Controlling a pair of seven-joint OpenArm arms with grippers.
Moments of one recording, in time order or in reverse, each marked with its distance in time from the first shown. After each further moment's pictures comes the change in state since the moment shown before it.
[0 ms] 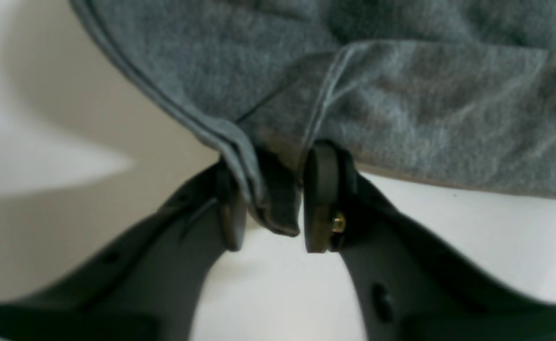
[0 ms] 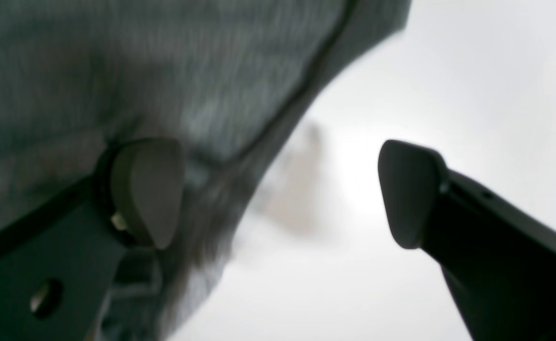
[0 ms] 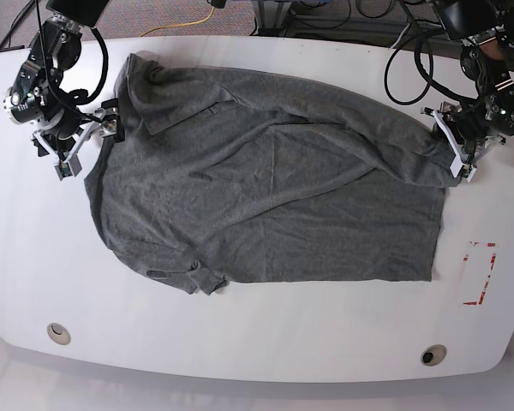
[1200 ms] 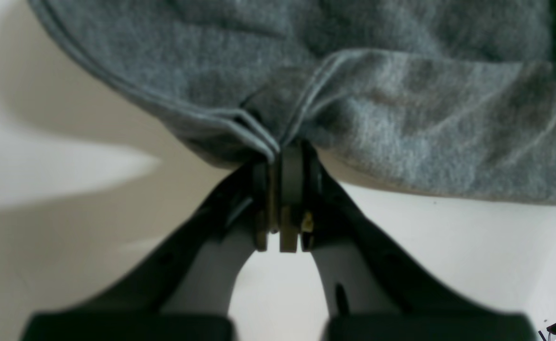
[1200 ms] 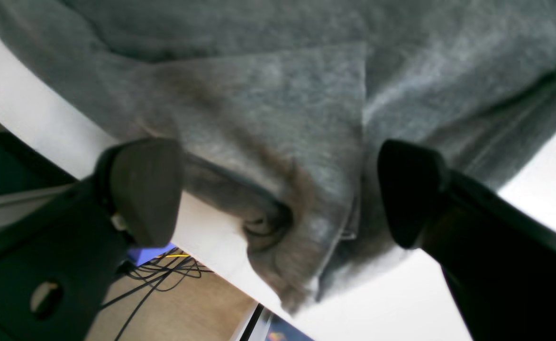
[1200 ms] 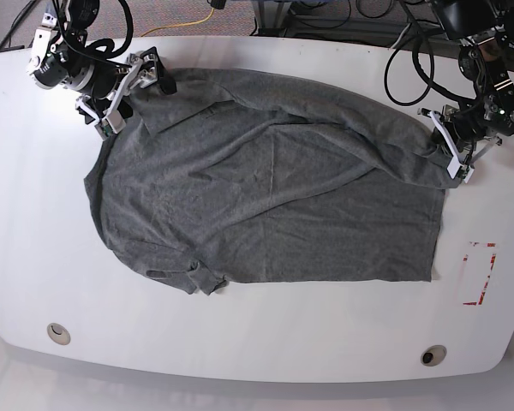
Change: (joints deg) left arm 0.0 0.2 0.2 0.0 -1.2 0.0 -0.4; right arm -14.2 0.0 -8.3 8.2 16.8 0.0 -0.6
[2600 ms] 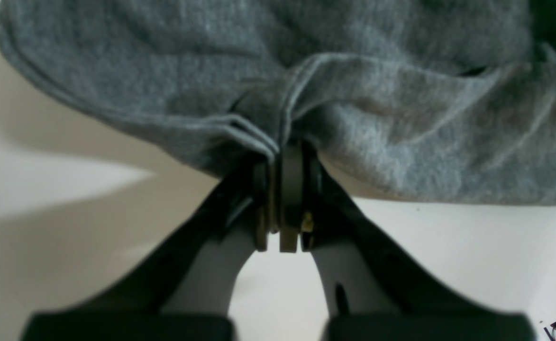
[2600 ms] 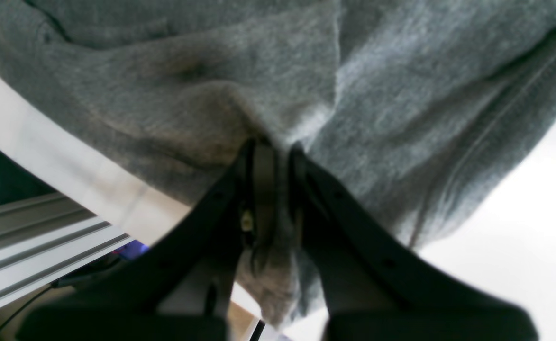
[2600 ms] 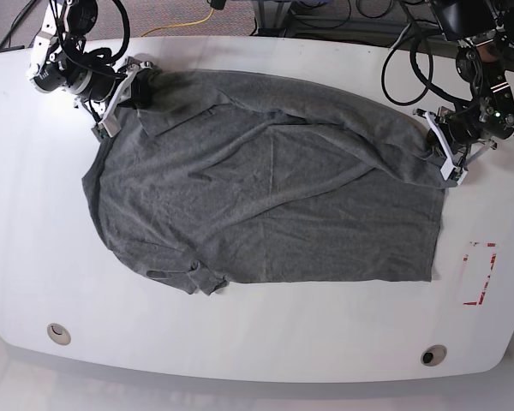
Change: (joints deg) left arm -0.1 -0.4 3.0 0.1 0.0 0.0 -0.4; right arm 3.1 0.2 0.2 -6.4 -0.5 -0.2 -0.1
